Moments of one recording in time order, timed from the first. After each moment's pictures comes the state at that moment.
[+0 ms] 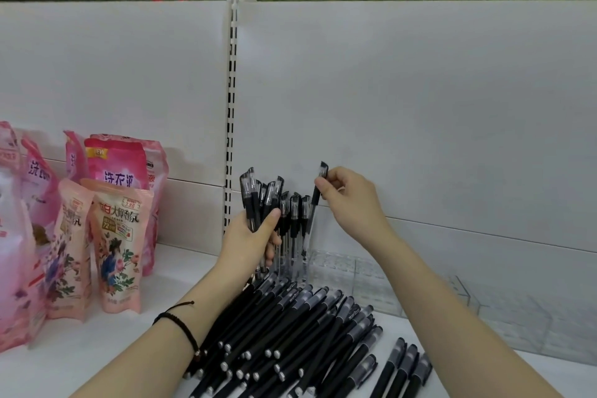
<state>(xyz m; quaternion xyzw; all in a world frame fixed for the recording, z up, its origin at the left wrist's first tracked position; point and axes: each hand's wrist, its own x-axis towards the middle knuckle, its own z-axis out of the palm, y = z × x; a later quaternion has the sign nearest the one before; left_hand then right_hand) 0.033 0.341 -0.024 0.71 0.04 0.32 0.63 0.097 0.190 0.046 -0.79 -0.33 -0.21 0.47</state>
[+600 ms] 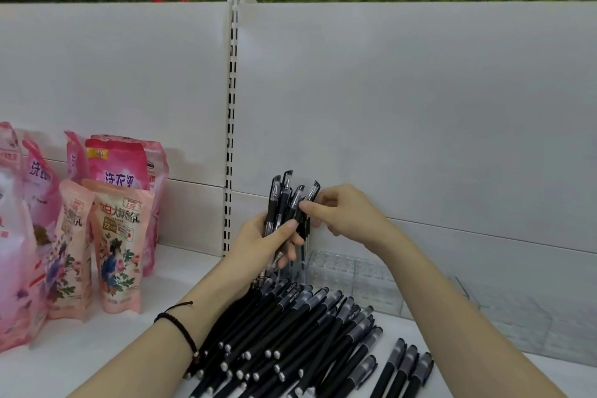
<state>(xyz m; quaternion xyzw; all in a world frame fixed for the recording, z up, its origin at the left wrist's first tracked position) 0.028 0.335 -0.023 0.70 -0.08 0.24 0.67 0.091 0.184 0.049 -0.84 -0.36 -0.04 0.42</state>
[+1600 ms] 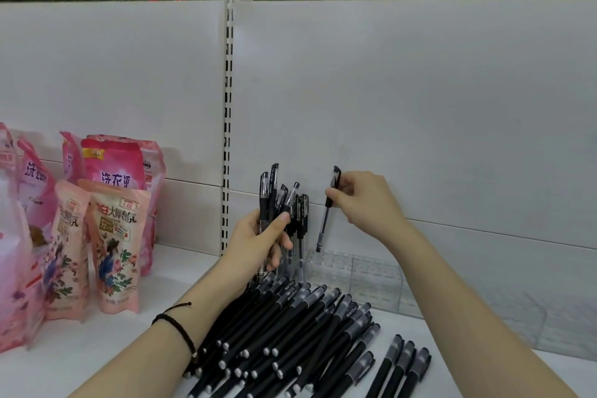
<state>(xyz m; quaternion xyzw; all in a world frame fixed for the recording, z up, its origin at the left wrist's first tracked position) 0.028 0.334 -0.024 0.67 -0.05 0.26 0.69 0.113 0.168 0.052 -0.86 -0.30 -0.21 0.36</state>
